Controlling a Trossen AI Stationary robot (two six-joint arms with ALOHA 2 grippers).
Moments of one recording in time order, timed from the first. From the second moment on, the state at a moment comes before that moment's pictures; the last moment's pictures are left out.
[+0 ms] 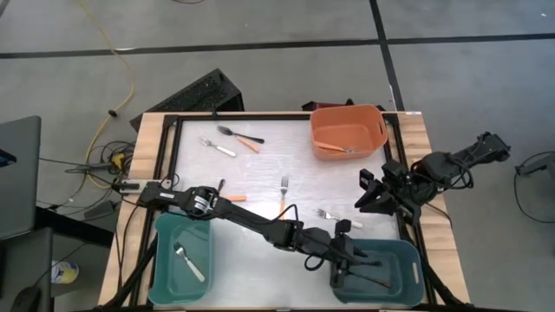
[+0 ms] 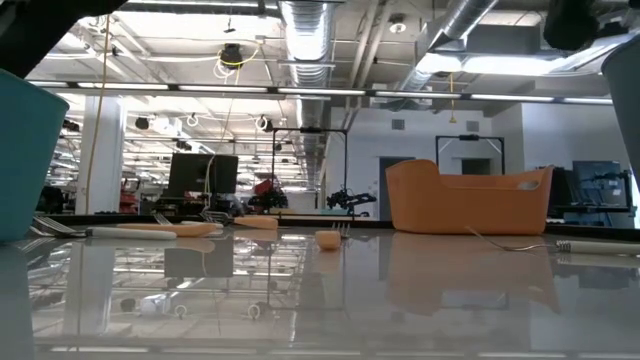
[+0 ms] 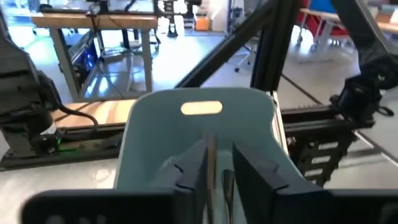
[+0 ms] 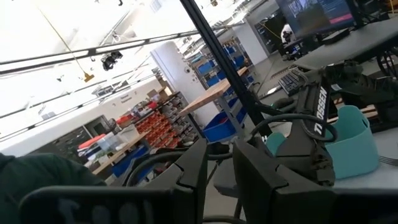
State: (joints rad) left arm -0.32 2.51 2.16 0.27 -0.12 -0.05; right arm 0.43 0.69 0.71 0.18 -0.02 0.59
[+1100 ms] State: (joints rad) left arm 0.07 2.04 2.15 -1.57 0.08 0.39; right arm 0.25 1.20 0.73 0.23 0.50 0.90
